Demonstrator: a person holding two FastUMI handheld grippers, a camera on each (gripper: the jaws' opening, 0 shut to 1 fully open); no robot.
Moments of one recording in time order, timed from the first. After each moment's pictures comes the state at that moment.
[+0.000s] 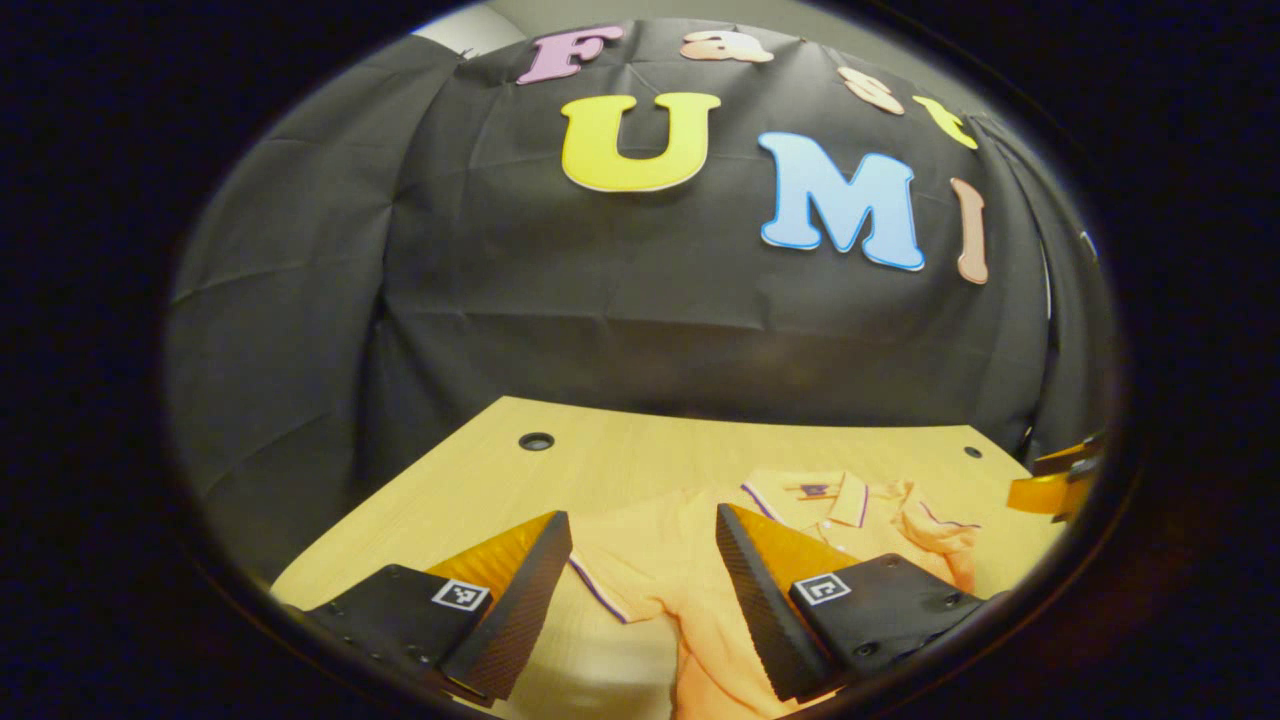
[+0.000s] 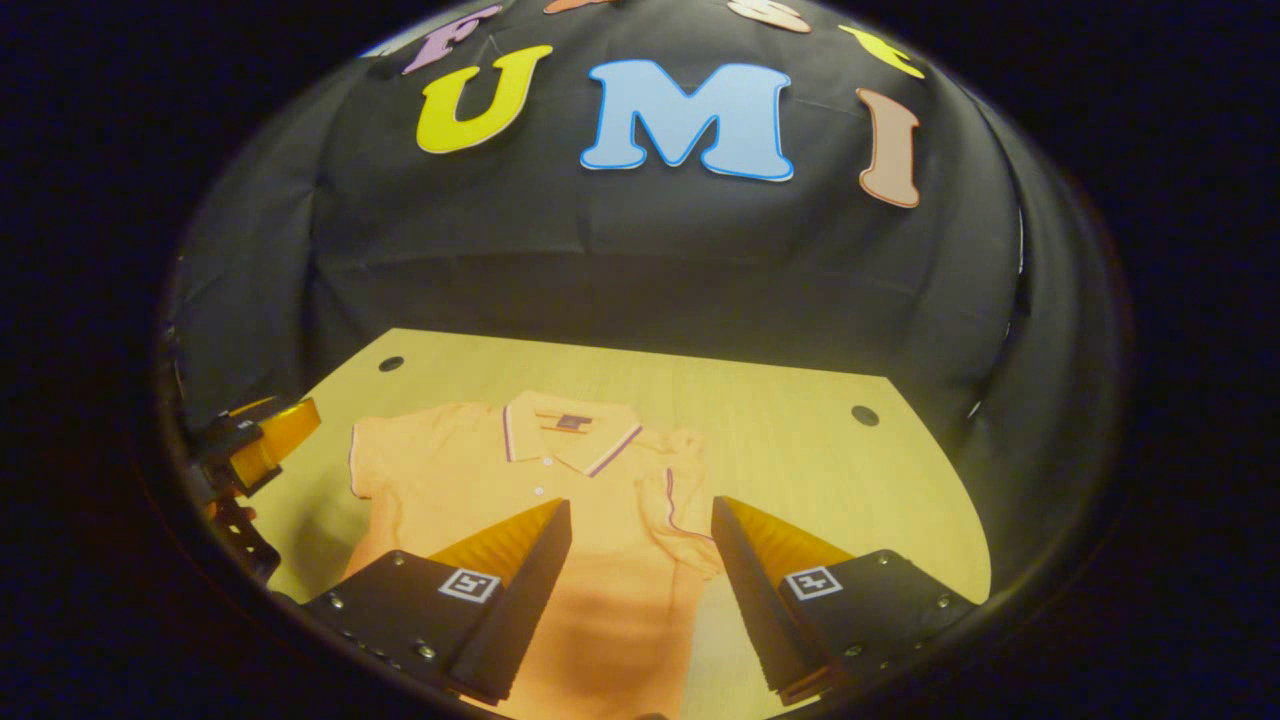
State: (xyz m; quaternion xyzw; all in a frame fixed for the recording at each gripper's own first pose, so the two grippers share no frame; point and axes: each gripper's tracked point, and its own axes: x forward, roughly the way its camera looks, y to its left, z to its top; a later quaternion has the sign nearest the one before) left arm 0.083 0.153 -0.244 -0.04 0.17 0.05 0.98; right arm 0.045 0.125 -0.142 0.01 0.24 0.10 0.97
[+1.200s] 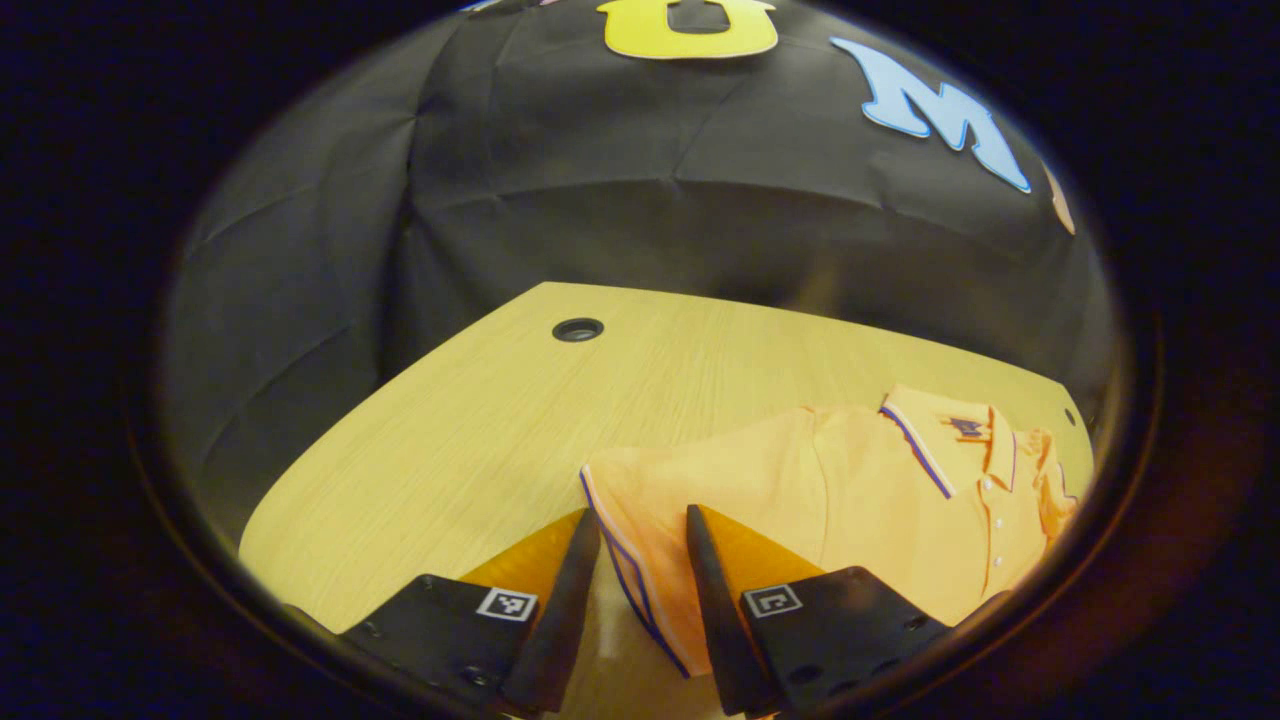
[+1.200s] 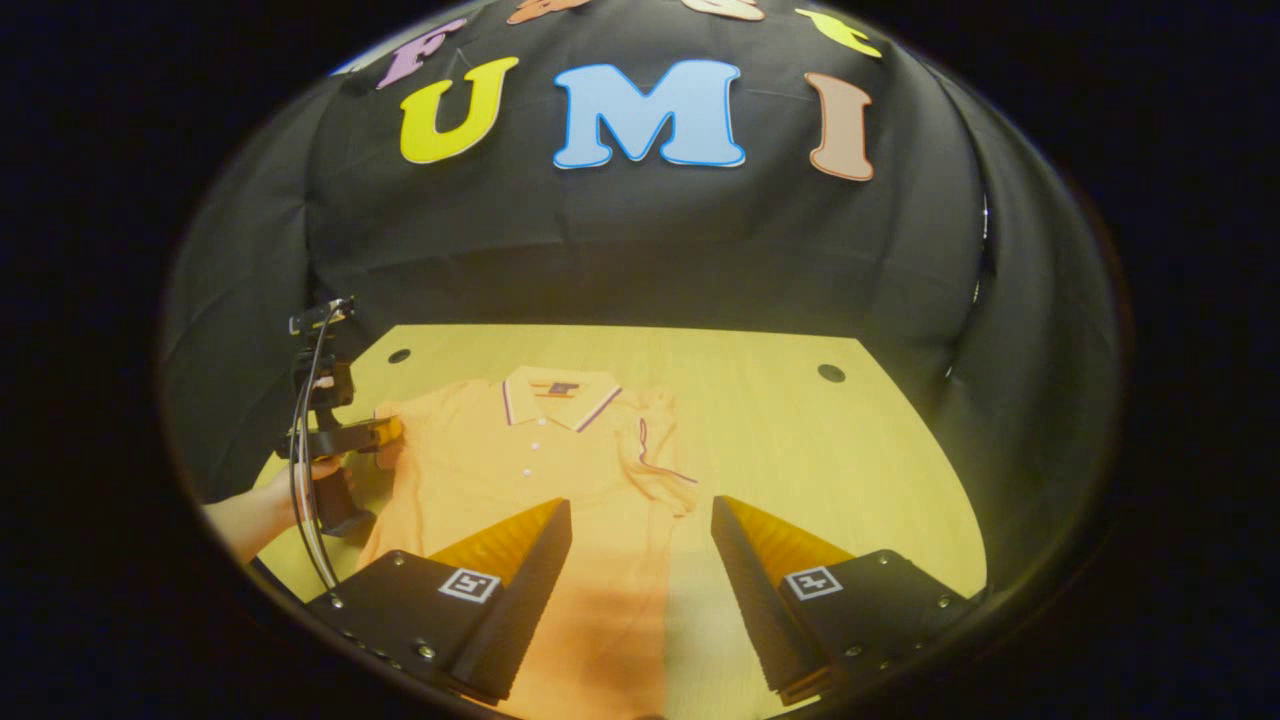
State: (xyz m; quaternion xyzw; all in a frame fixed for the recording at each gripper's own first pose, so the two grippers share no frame) left arm 0.157 0.205 -0.386 -0.04 0.30 0.13 0.94; right arm -0.018 0.084 -0.149 0.05 0.28 0.08 0.96
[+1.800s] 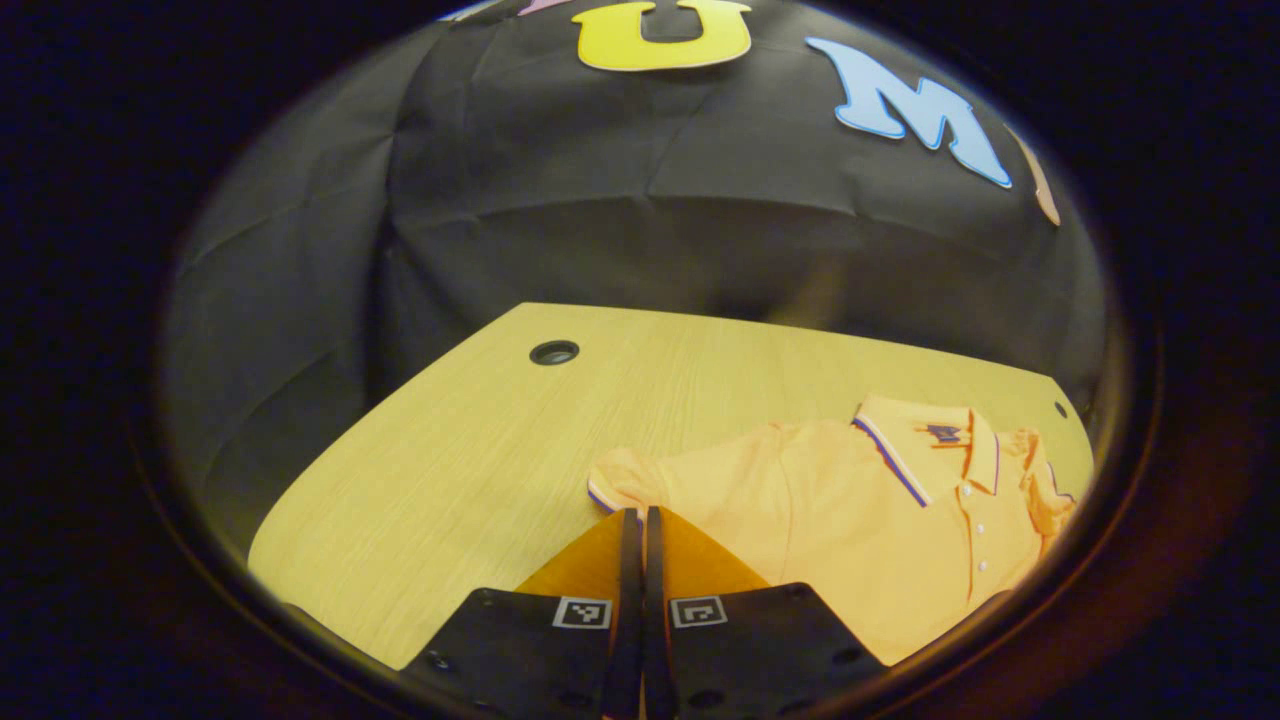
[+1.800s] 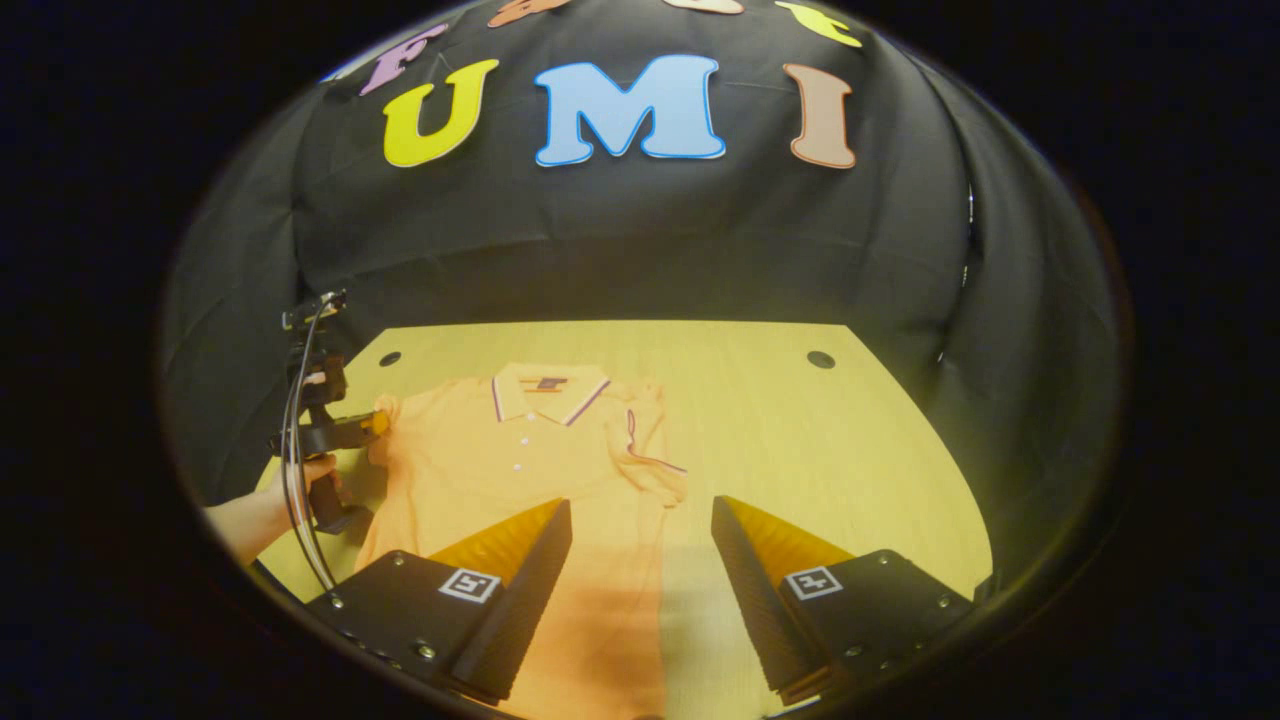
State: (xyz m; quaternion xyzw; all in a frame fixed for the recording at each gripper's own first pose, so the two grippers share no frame) left arm 0.167 0.184 -0.359 -0.02 0.28 0.10 0.95; right arm -0.021 0.075 -0.154 0.05 0.28 0.07 0.96
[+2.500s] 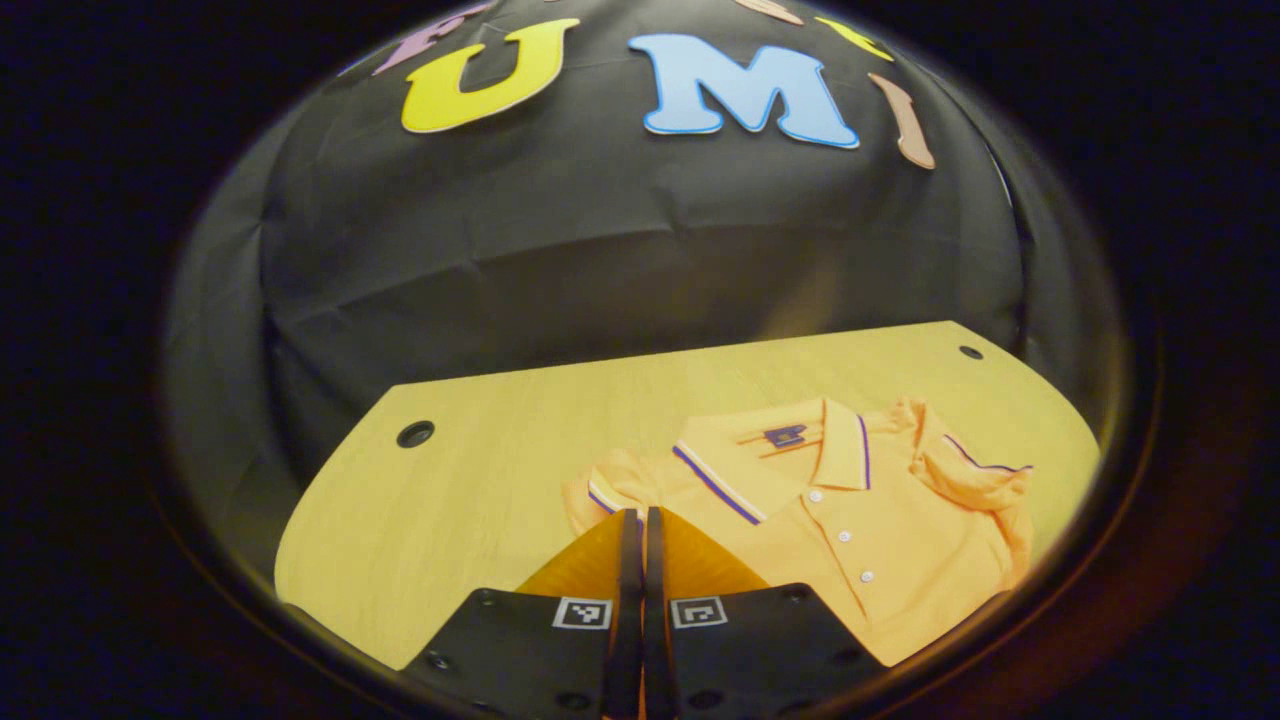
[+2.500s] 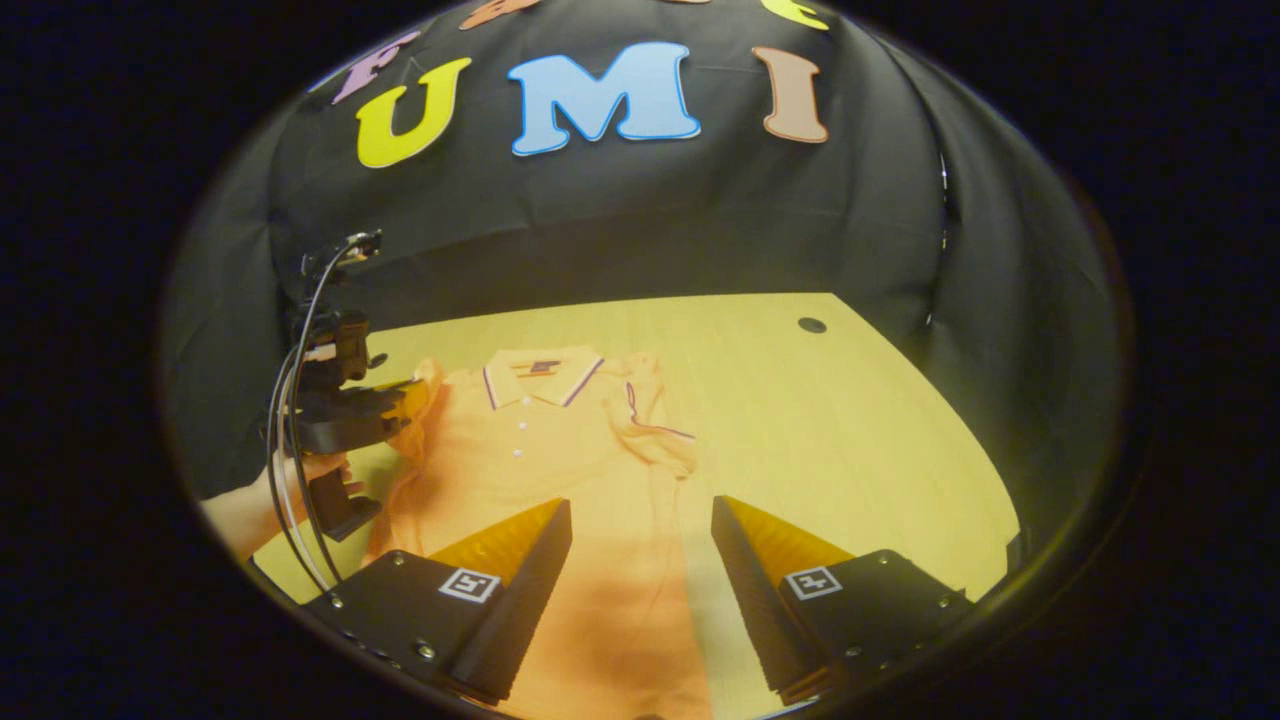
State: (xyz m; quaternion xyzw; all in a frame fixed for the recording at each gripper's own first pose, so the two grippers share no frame) left arm 0.176 0.050 -0.336 0.07 0.27 -0.06 0.96; right arm -0.038 0.094 -0.183 0.10 0.30 0.04 0.95
